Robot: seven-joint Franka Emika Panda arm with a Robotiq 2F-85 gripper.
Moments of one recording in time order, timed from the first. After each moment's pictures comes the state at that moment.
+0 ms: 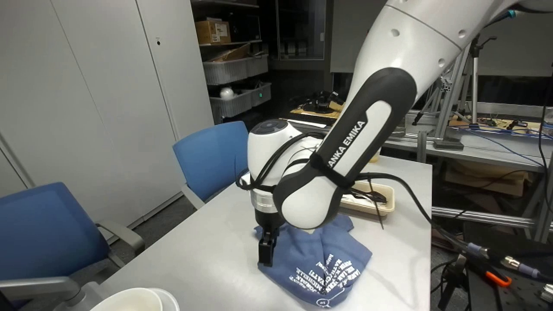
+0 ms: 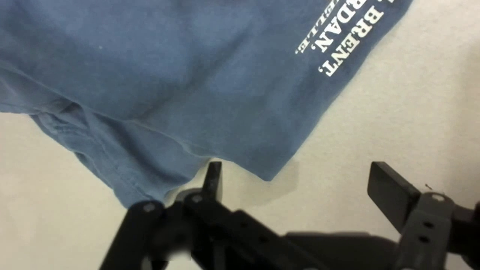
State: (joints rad) arm 0.07 0.63 0.07 -1.96 -0.20 2.67 -0.09
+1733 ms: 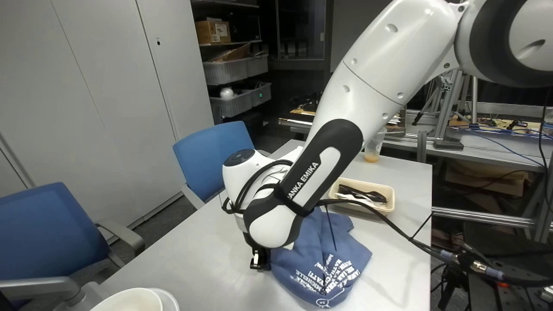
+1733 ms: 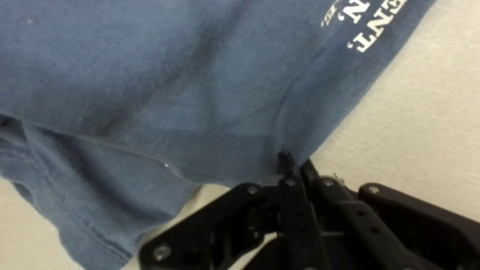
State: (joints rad) arm 0.11 0.88 0.06 -1.67 -0.20 2.48 -0.06
